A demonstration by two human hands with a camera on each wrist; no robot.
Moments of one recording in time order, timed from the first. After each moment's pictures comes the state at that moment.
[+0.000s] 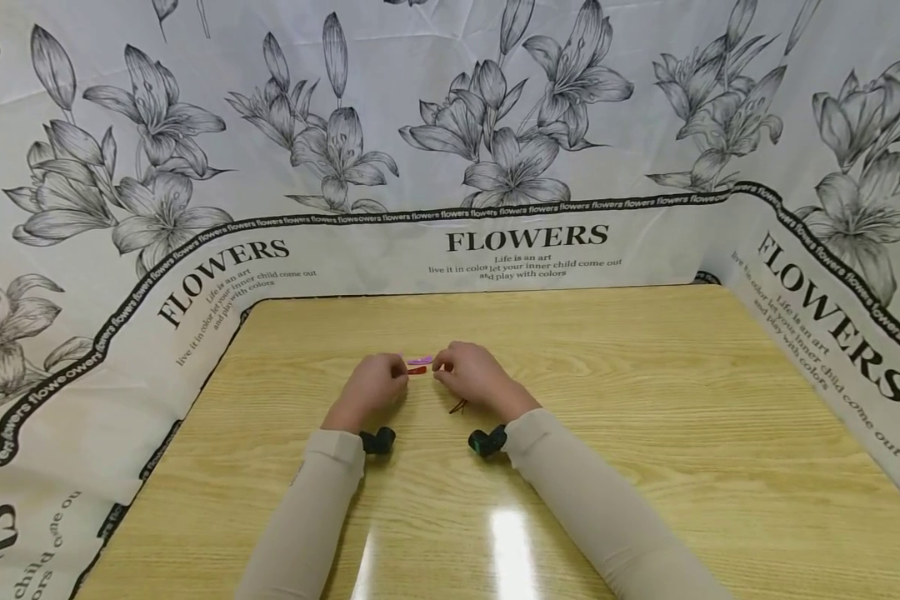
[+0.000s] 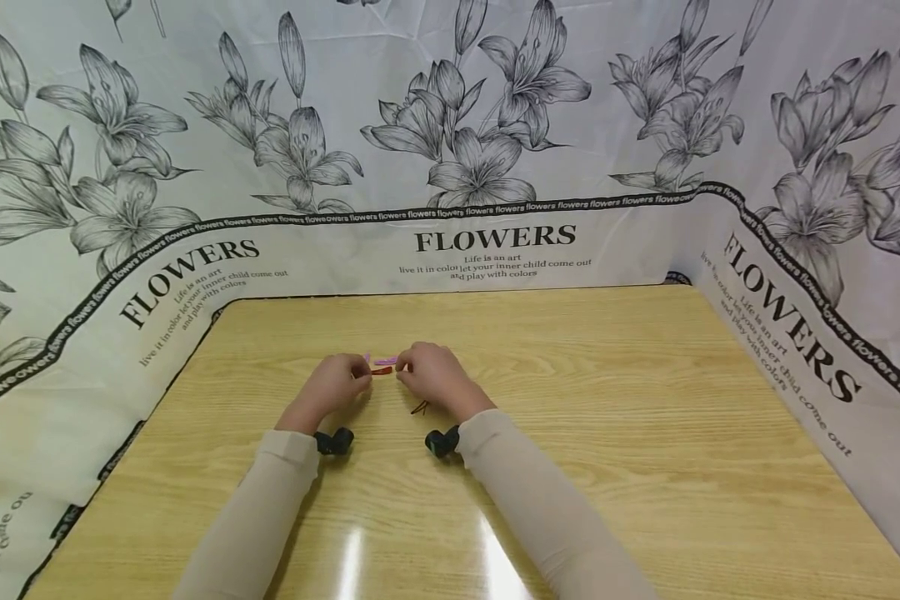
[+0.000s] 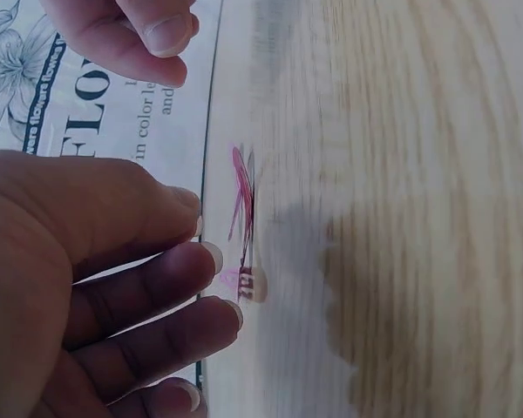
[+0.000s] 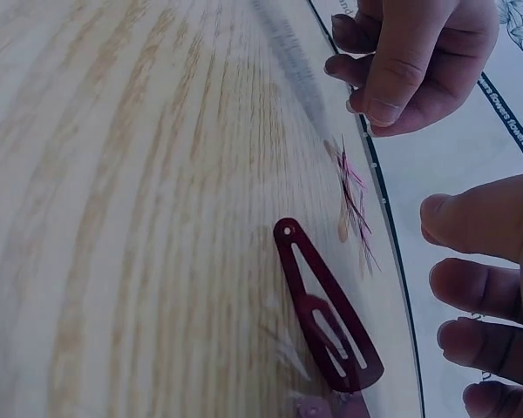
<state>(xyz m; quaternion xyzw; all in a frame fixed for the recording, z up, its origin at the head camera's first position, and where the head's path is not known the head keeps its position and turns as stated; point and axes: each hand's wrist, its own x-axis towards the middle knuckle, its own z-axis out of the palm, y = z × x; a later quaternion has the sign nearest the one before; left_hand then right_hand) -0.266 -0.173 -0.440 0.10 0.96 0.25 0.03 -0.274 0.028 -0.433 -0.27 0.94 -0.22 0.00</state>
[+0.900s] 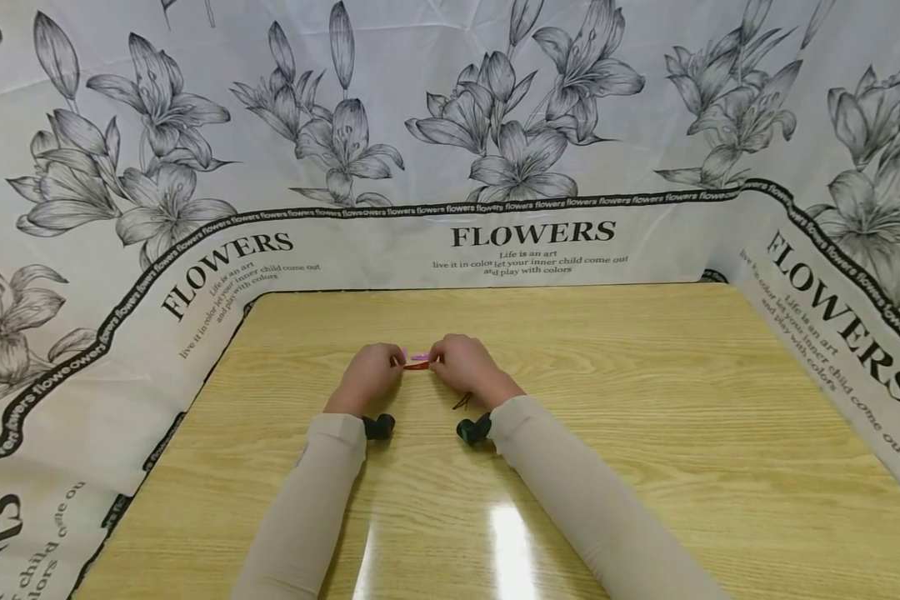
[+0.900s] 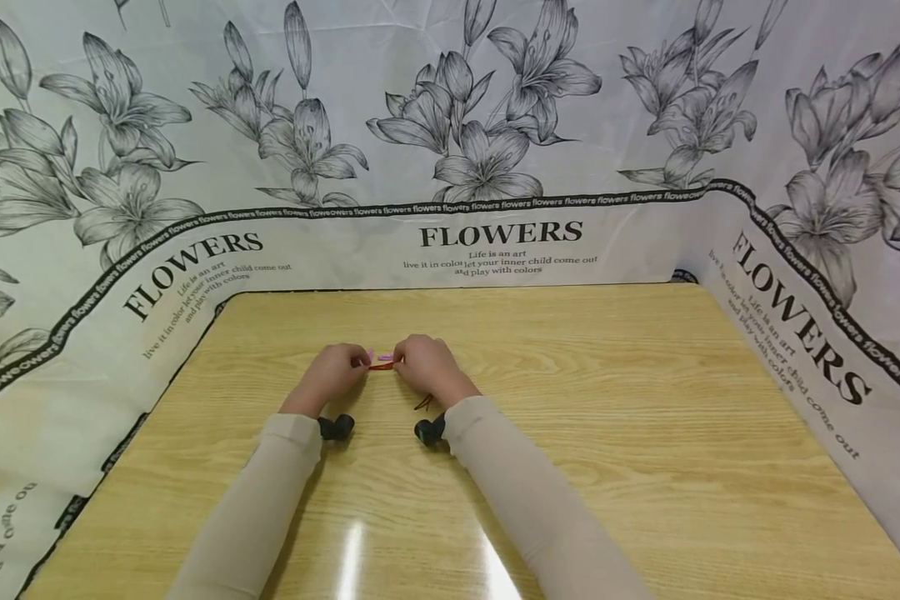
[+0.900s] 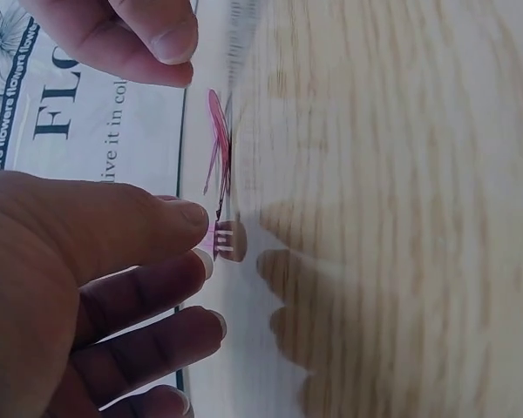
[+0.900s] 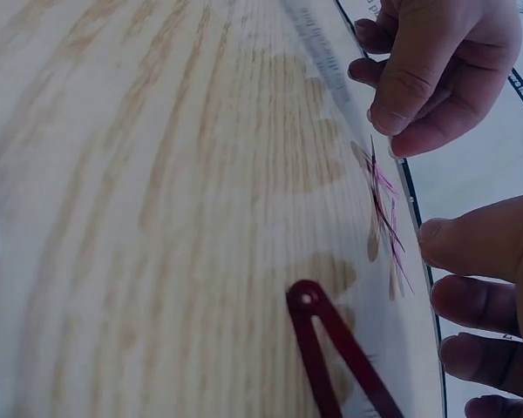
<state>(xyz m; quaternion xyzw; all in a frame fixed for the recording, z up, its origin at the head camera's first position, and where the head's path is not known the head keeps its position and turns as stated) -0.281 -0.182 -0.441 0.09 0.97 0.22 0.04 -0.293 0.006 -0.437 -0.25 0.95 -0.18 0.00</state>
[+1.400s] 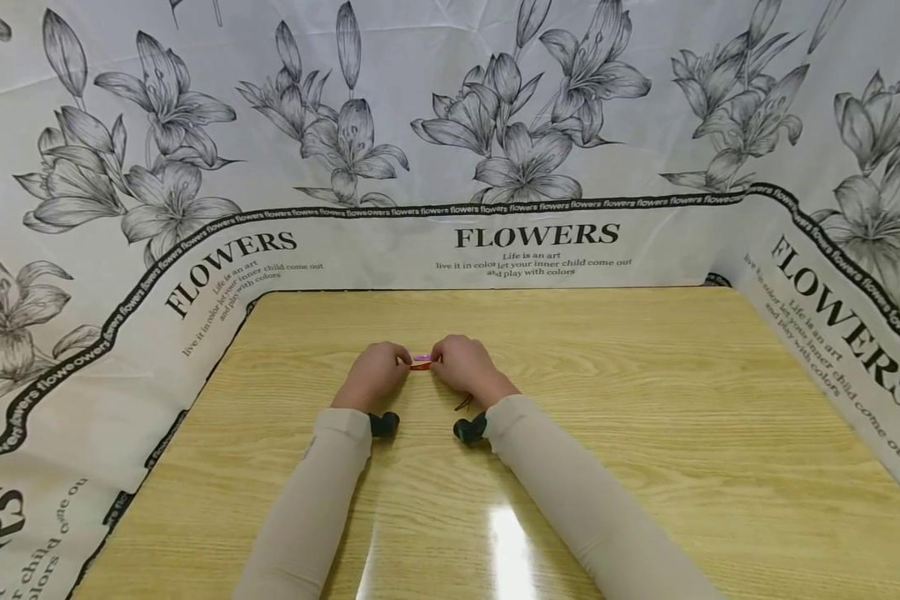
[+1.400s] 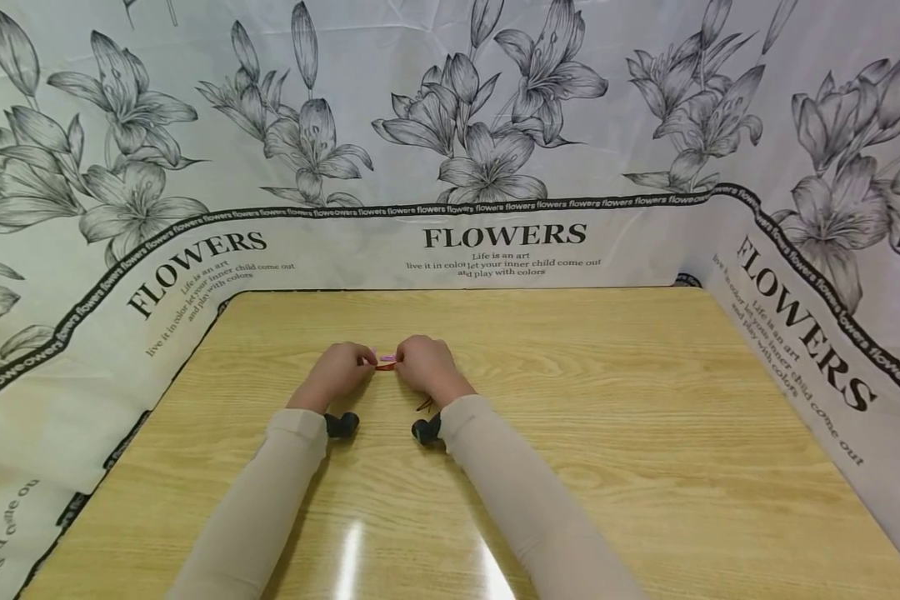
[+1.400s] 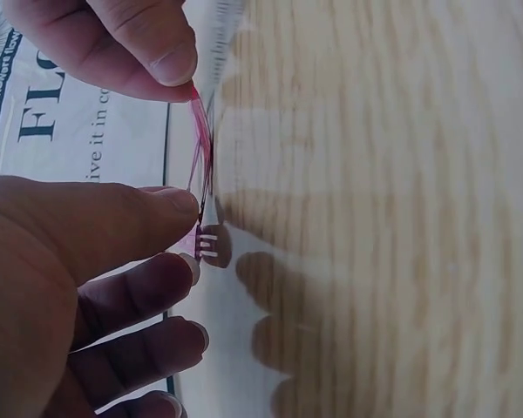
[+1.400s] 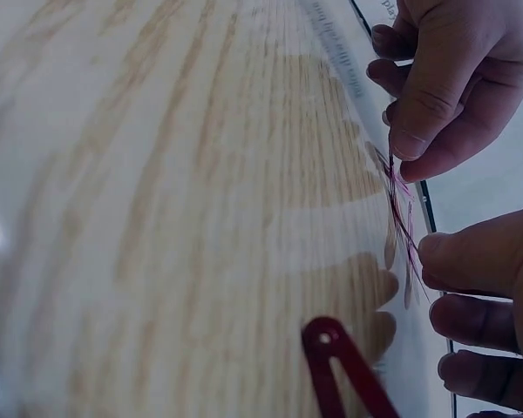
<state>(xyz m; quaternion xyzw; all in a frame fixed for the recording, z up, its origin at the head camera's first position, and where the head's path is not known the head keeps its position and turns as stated) -0.288 -0.182 -0.443 0.10 0.97 0.22 0.04 -0.300 -0.003 -0.443 -0.23 0.96 -0.16 0.01</state>
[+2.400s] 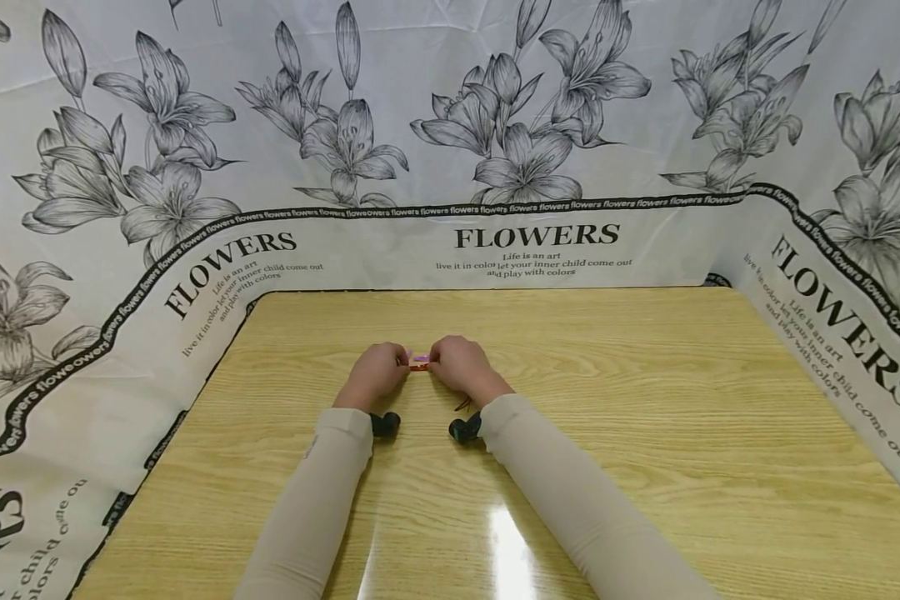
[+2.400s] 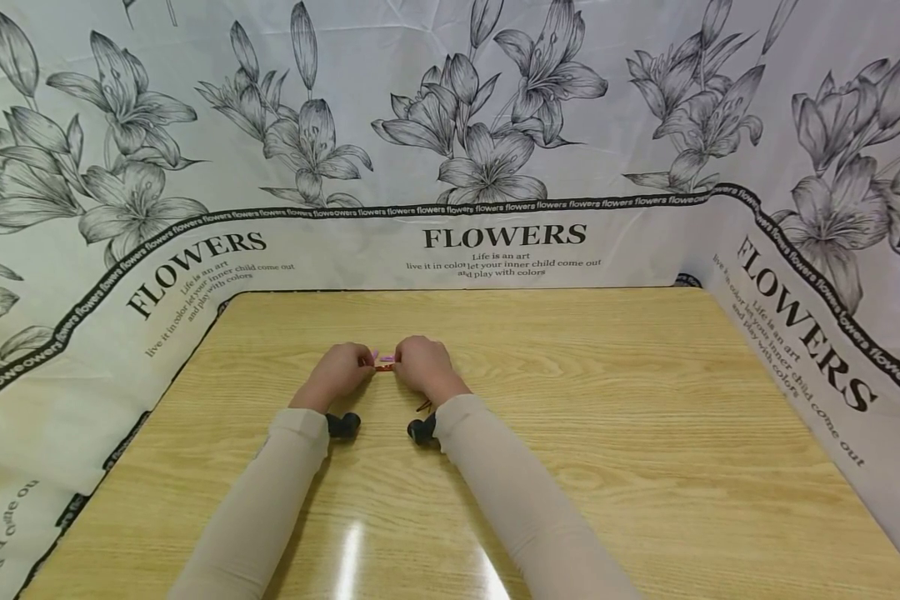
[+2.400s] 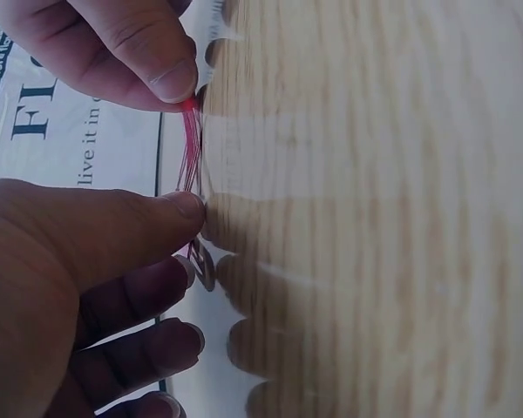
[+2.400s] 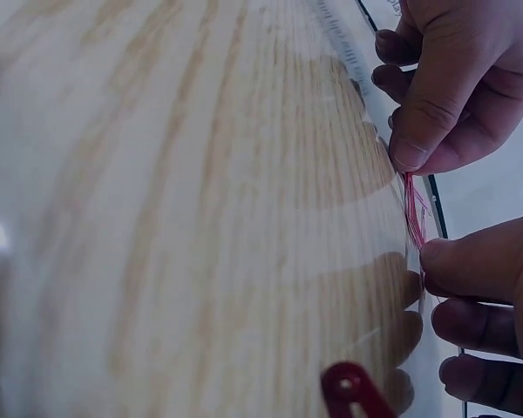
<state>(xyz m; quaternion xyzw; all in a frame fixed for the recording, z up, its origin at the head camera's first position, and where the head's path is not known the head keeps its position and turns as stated) -0.290 -0.180 -0.447 0.10 0.97 0.20 0.03 -0.303 -0.008 -0.447 -0.21 0.96 -0.17 0.01</state>
